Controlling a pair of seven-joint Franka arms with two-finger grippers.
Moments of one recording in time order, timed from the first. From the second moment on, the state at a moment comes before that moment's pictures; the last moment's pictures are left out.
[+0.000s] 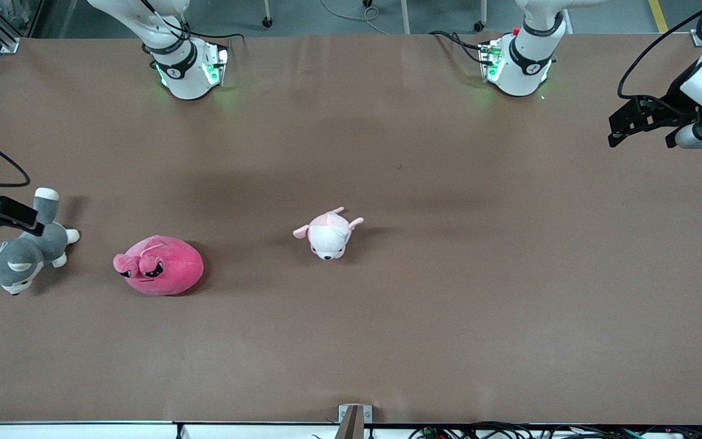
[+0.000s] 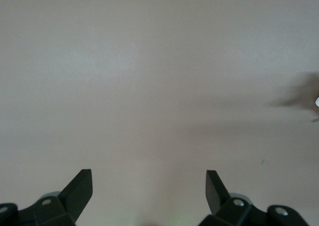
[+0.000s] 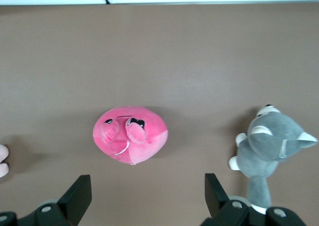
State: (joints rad) left arm 0.06 -0.08 -0.17 -1.61 -0.01 1.54 -0.07; right arm -0.11 0.23 0.02 -1.35 0.00 1.68 -0.08
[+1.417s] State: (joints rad) left arm 0.06 -0.09 -0.17 -1.61 -0.01 1.53 -0.07; right arm -0.04 -0.05 -0.06 -1.60 0.00 1.65 -0.05
